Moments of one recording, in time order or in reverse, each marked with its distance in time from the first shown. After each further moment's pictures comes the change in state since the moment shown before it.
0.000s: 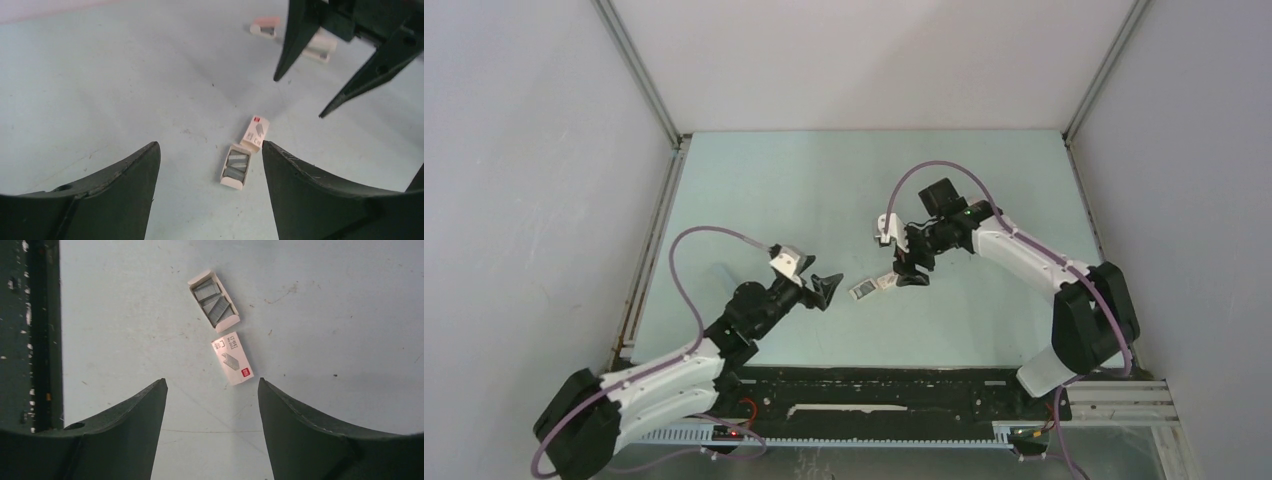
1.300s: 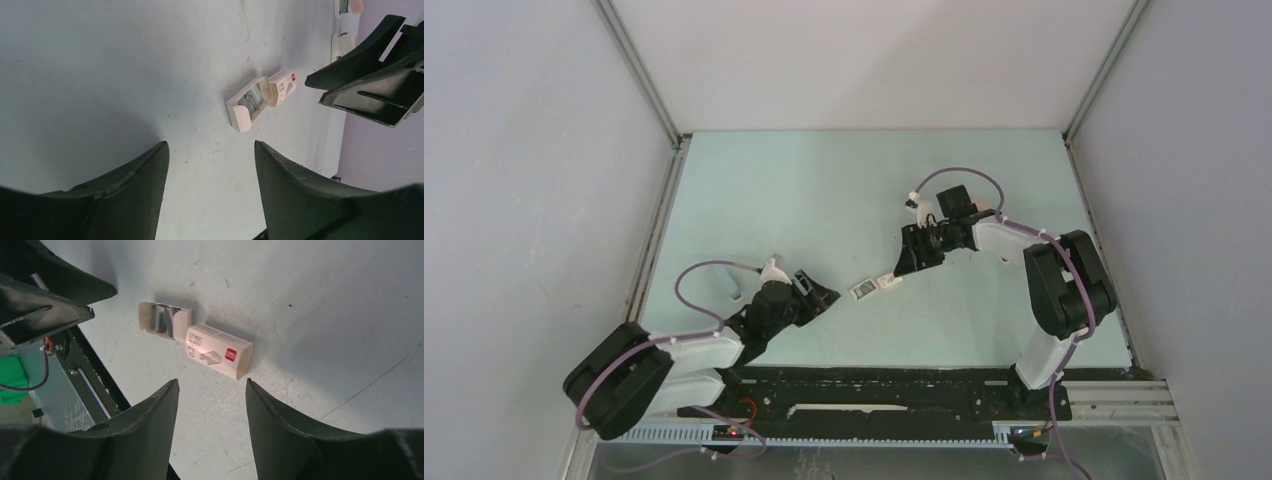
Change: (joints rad) left arm 0.068 0.235 -0.065 -0.158 -0.046 -1.037; right arm -0.175 0.167 -0.136 0.343 -0.078 1.005
